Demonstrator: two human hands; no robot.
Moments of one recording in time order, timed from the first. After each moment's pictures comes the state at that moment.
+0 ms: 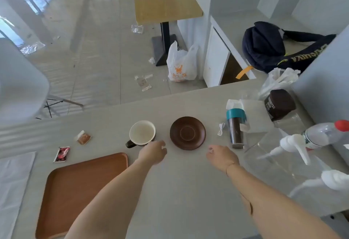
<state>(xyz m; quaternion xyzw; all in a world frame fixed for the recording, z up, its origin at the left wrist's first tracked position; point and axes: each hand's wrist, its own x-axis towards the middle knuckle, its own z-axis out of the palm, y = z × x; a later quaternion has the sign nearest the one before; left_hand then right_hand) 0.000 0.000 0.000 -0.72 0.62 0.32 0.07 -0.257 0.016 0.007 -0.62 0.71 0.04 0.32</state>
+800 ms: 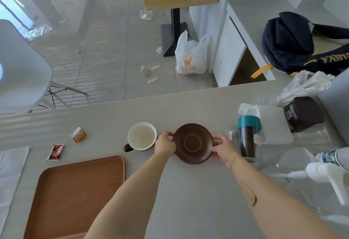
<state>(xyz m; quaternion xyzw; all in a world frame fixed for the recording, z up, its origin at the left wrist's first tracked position) -0.038 -0.055 -0.034 -0.77 0.34 0.49 -0.22 -0.249 -0.056 -0.031 -0.29 0.70 -0.25 0.61</state>
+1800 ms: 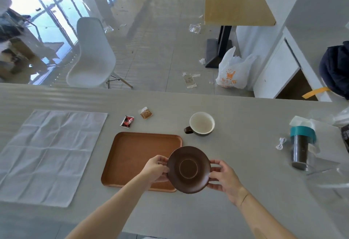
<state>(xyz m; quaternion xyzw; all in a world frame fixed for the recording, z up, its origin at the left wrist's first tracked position) 0.152 0.156 0.015 -0.72 0.17 0.59 -0.31 -0.098 0.105 0.018 -0.34 0.57 -0.19 0.72</state>
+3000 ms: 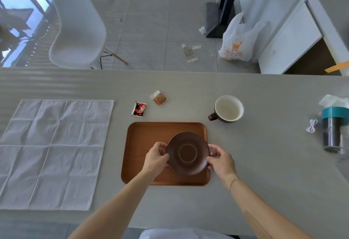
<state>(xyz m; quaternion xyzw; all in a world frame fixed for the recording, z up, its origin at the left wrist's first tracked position) 0.250 0.163 -0.031 -0.77 0.28 0.50 -0.27 0.028 0.115 -0.038 -0.42 0.70 -0.20 0.54</state>
